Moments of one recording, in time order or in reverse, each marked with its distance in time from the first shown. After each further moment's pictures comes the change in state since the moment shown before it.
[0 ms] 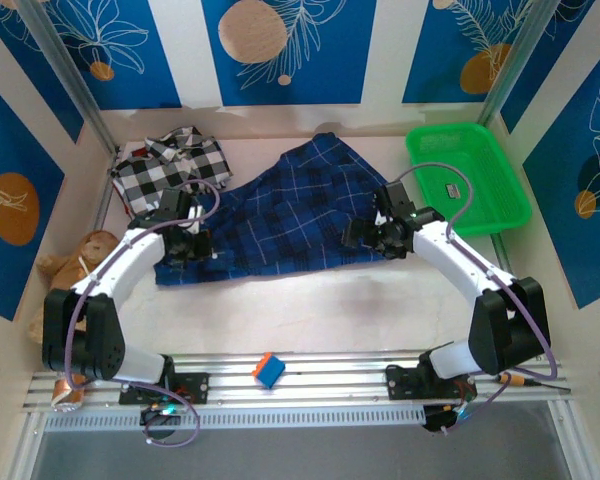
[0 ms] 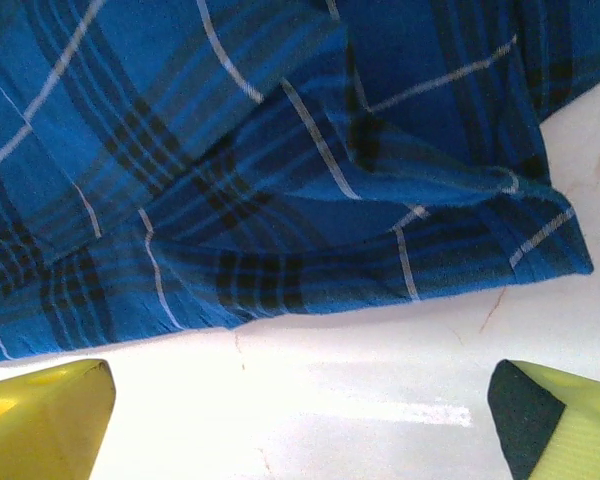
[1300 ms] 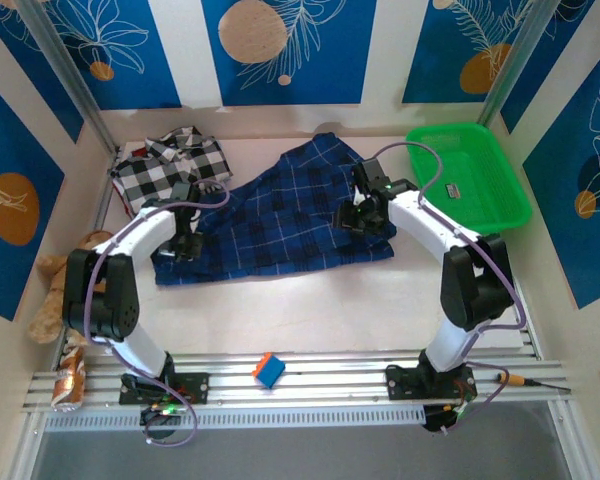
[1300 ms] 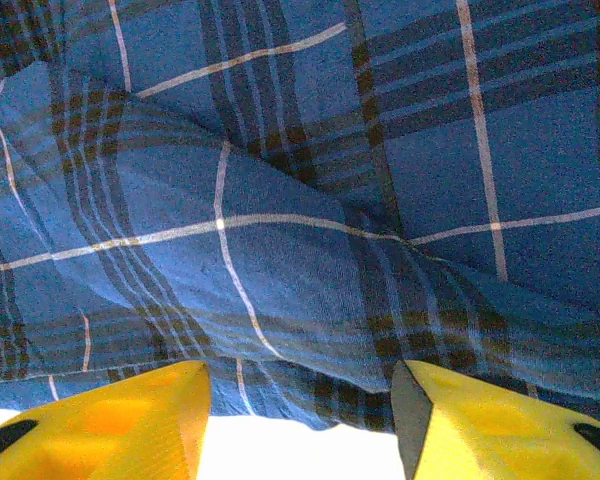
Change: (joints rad) left arm 0.009 0.248 0.149 -0.126 -0.389 0.222; right arm 0.043 0.287 0.274 -0.029 -0.054 -0.039
